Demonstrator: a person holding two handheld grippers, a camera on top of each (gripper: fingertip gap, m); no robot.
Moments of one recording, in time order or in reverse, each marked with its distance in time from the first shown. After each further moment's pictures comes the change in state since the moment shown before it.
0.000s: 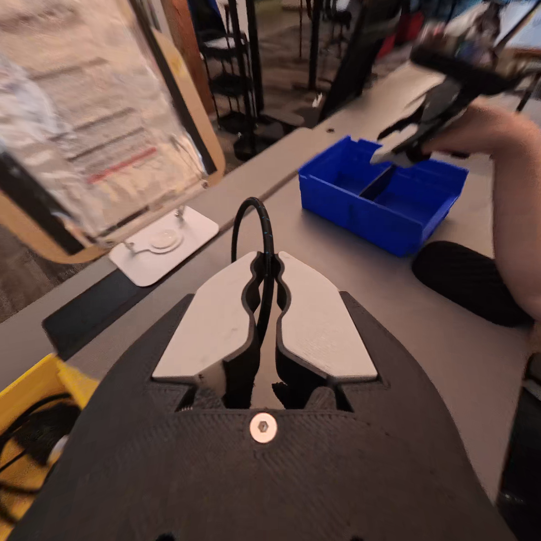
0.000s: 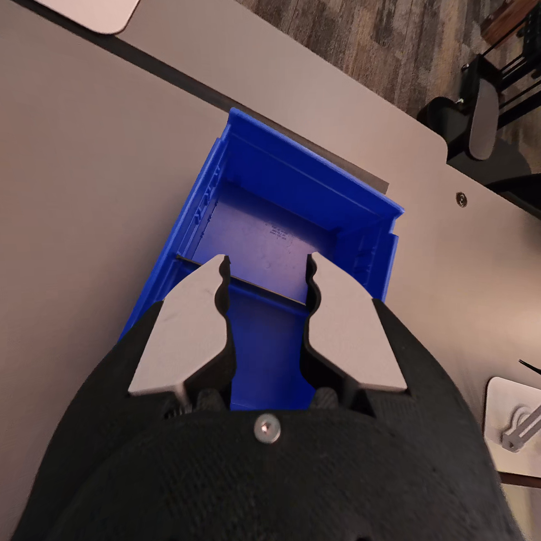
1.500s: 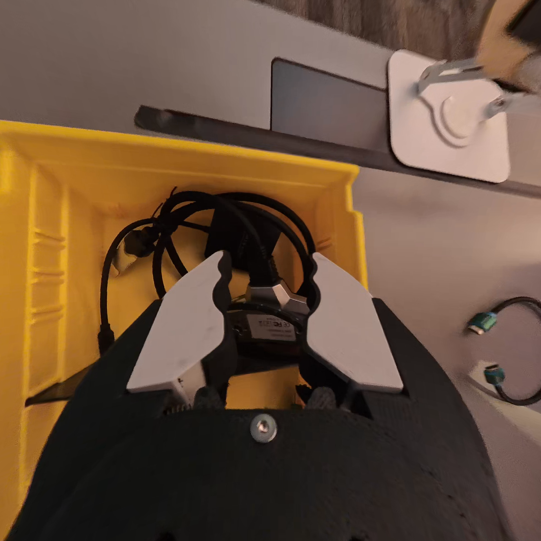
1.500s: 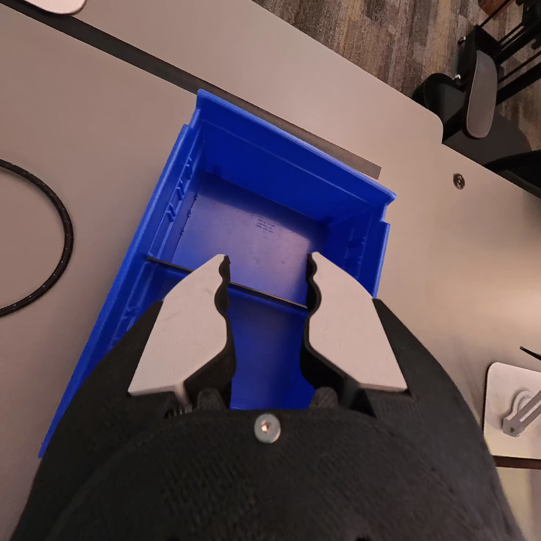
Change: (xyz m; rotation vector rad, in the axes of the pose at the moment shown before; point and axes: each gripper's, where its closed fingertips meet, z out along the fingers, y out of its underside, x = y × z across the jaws) left arm -0.275 0.215 -0.020 -0.418 -0.531 -0.781; right arm 0.017 0.009 0.013 -0.040 0.025 0.038
